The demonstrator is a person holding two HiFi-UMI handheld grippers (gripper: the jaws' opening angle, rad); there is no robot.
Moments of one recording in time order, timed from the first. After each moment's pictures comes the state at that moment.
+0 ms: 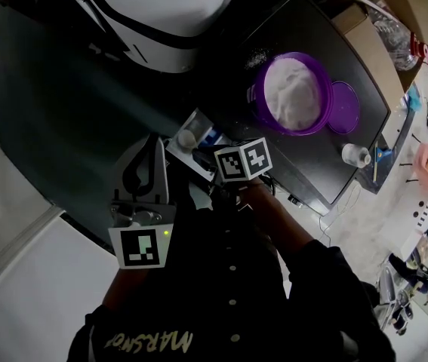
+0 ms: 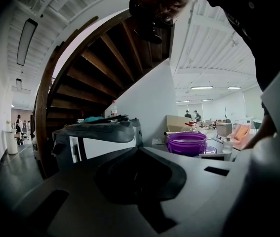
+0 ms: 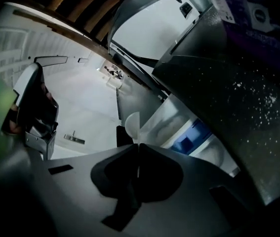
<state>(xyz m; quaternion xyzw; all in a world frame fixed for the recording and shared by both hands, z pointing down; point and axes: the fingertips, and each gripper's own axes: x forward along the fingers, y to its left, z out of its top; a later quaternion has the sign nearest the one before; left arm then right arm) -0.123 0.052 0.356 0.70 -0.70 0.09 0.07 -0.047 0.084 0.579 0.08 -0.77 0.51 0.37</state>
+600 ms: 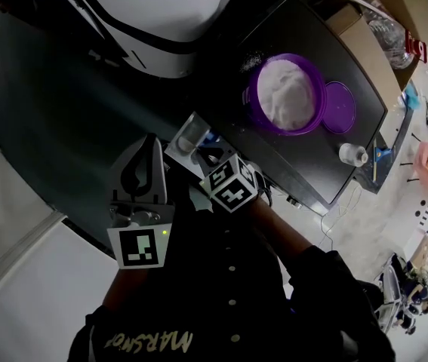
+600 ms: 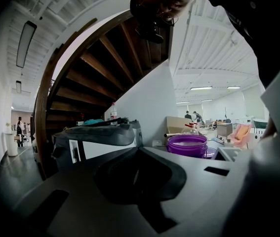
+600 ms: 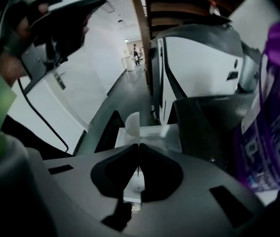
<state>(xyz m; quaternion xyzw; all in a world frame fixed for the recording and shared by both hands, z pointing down) -0.122 0.049 0.348 0.70 -0.70 0.09 0.06 -0.039 0.075 0.563 0.08 -0.87 0.15 0.46</state>
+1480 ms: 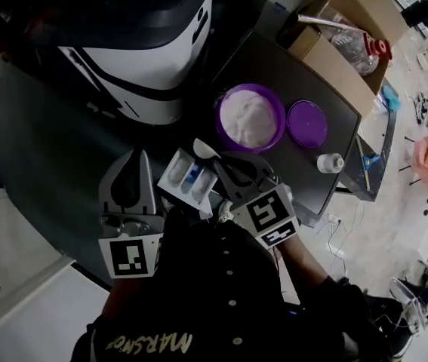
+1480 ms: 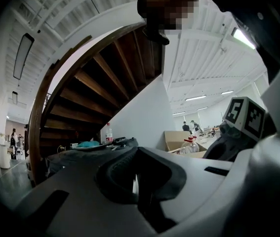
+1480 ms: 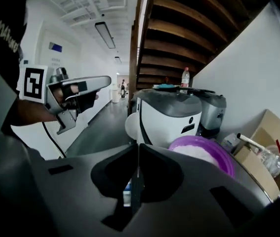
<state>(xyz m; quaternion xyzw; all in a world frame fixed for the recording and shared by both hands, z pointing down) -0.108 0.029 0.266 0.72 -0.69 0.05 -0.02 0.011 0.002 0.361 0.21 -0.93 0.06 0.29</state>
